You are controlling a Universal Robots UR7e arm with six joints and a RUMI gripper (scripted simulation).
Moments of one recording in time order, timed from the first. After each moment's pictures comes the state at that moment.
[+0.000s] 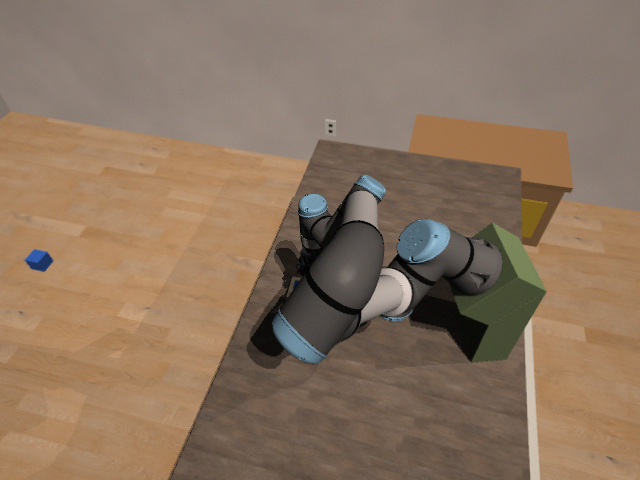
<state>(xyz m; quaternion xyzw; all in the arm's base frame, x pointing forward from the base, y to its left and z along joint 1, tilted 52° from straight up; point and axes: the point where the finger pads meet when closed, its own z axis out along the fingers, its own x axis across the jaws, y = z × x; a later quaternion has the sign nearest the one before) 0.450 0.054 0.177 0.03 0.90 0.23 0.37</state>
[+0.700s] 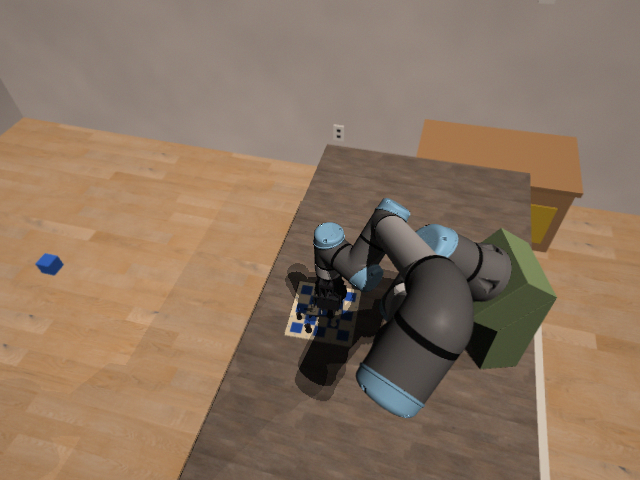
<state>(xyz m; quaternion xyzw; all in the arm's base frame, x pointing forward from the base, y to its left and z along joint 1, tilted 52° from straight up) 0.398 0.131 0.179 -0.09 0.89 0.17 0.41</state>
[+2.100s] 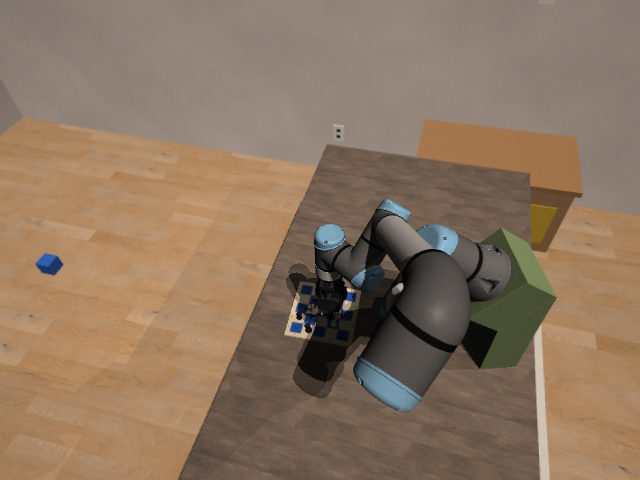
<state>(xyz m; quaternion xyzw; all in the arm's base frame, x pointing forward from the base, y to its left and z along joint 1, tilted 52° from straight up) 0.399 0.135 0.176 -0.09 0.89 0.17 0.41</state>
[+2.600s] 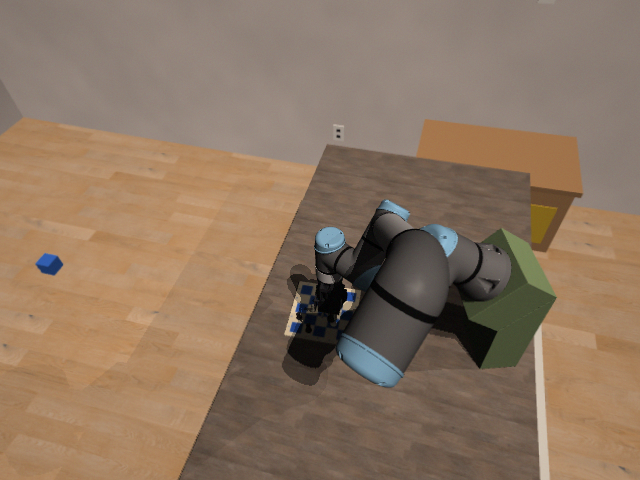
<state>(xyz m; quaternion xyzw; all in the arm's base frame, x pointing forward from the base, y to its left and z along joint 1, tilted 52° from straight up) 0.407 0.140 0.168 -0.10 0.89 0.17 0.41</state>
